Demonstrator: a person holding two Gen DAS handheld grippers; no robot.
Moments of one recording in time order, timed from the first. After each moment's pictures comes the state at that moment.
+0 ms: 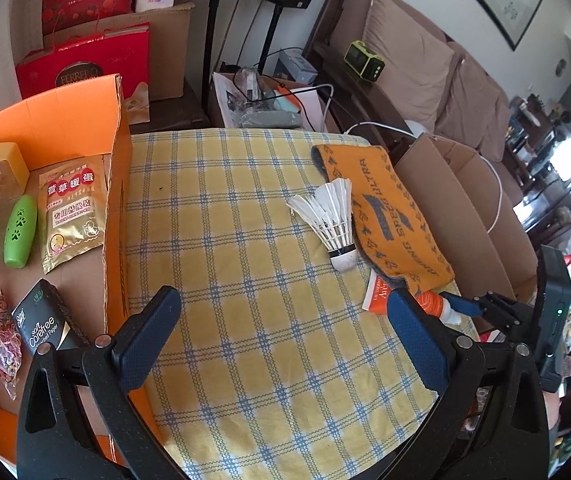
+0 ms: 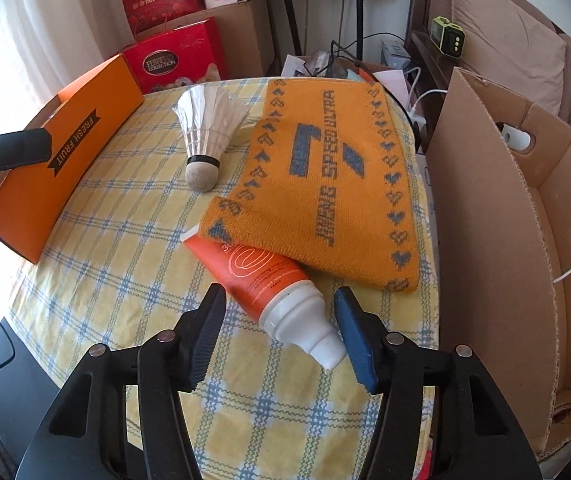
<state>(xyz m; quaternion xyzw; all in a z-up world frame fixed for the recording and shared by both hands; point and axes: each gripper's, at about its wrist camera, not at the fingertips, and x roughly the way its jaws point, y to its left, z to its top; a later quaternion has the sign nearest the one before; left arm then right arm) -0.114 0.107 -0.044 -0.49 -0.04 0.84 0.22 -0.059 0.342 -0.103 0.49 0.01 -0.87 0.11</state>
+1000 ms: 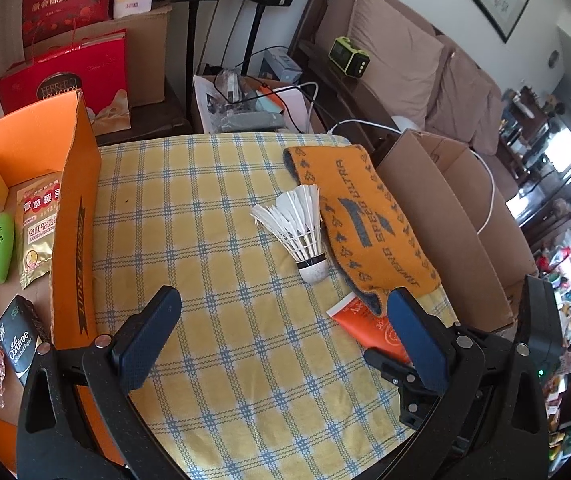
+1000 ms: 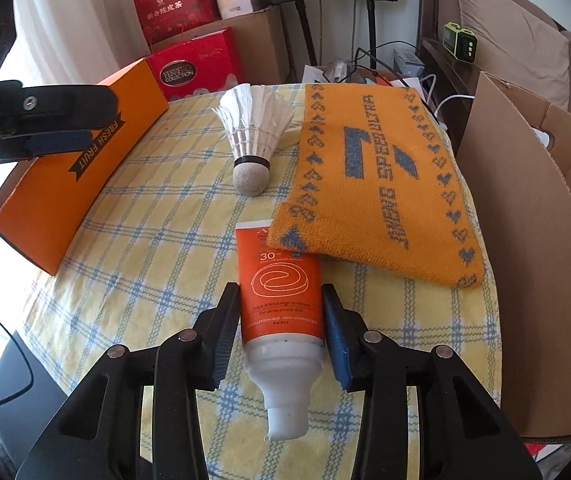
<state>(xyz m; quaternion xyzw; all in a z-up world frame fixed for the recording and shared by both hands) -0.119 0.142 -0.043 -0.49 -0.03 0.84 0.24 -0.053 0.311 -0.109 0.46 -0.02 -0.88 0.13</state>
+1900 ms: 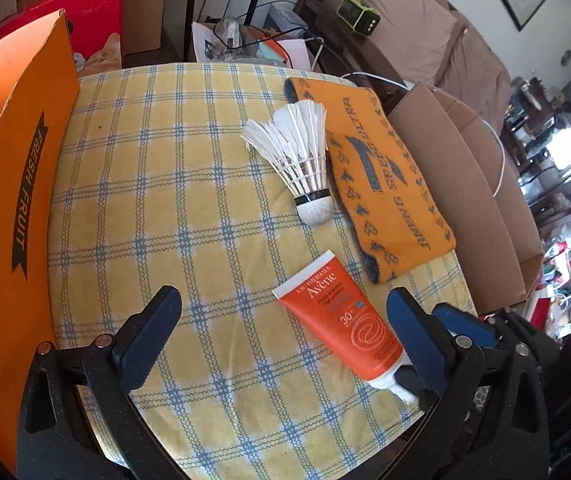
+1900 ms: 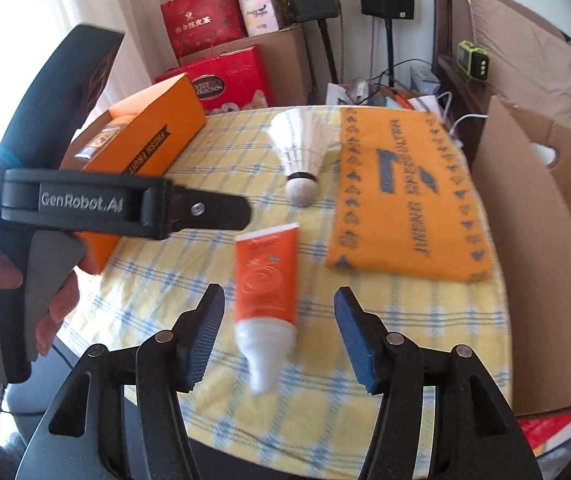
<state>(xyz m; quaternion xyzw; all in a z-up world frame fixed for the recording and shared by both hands) -0.106 0.150 -0.094 -0.55 -0.04 0.80 0.24 -0.023 0.295 -0.082 0.43 -0.02 -0.89 0.15</state>
